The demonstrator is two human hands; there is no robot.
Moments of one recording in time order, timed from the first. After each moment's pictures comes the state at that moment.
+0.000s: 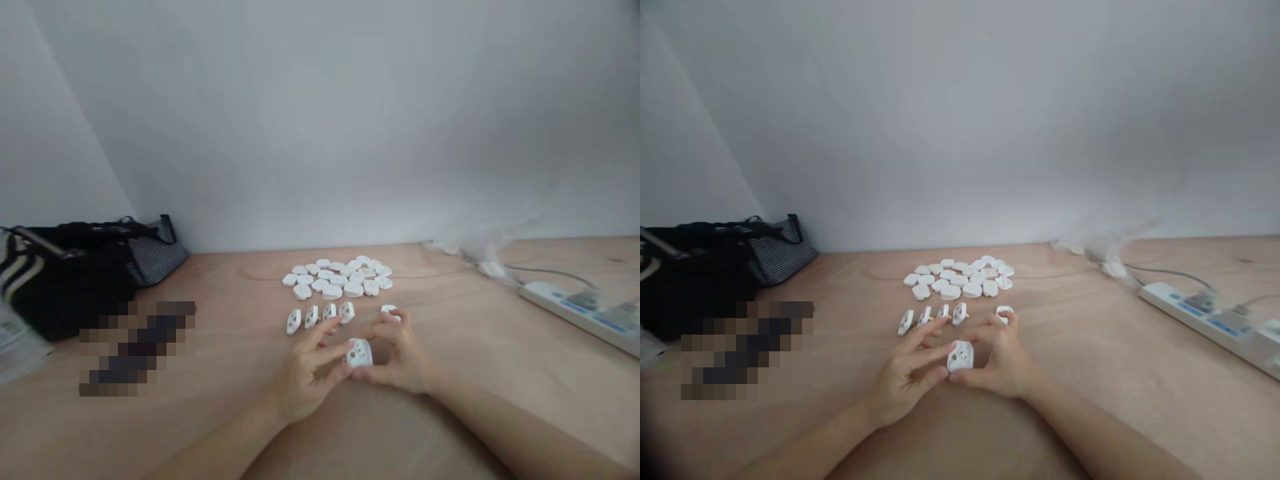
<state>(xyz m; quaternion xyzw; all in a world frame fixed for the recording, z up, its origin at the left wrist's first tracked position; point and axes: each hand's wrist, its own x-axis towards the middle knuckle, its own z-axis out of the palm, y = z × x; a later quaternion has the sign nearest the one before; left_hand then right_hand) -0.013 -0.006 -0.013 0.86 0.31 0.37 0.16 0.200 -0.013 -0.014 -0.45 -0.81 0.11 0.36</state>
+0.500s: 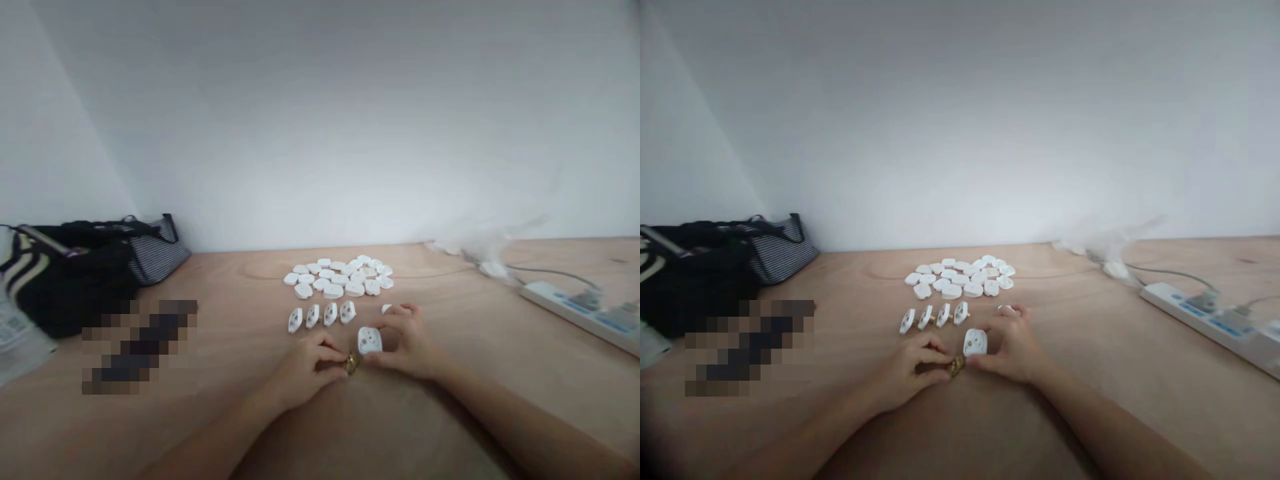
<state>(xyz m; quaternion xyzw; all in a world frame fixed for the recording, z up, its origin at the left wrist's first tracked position) -0.017 0.006 -0.012 0.88 0.35 0.23 0.23 0.216 -0.001 -0.019 -0.49 -0.80 0.07 0.33</state>
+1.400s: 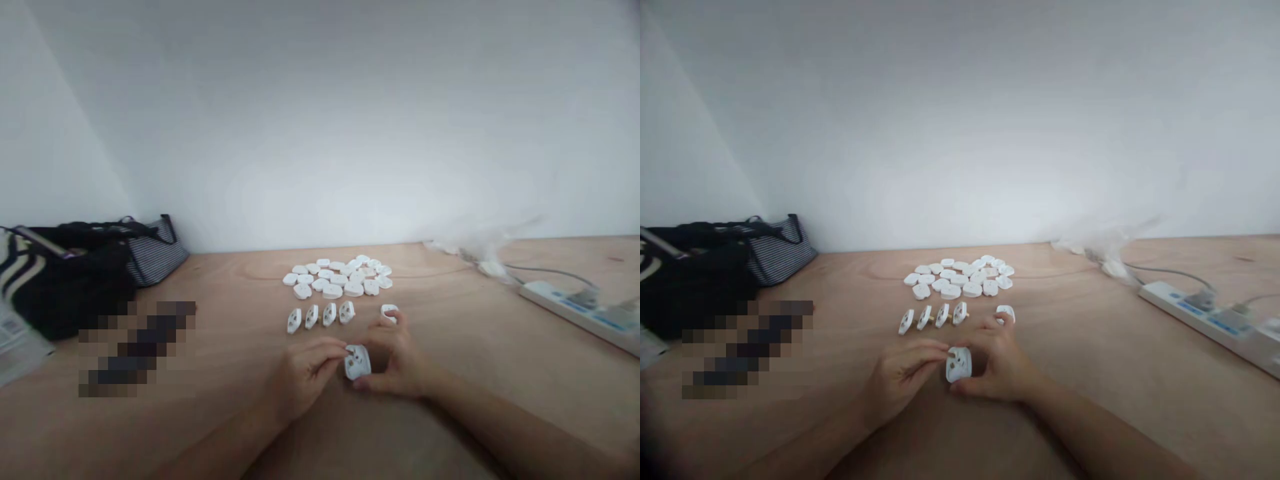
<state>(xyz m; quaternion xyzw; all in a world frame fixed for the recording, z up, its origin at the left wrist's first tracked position) -0.012 -0.005 -0.009 0.86 0.26 0.41 0.17 0.199 -0.013 -0.013 -0.38 -0.84 0.14 0.35</state>
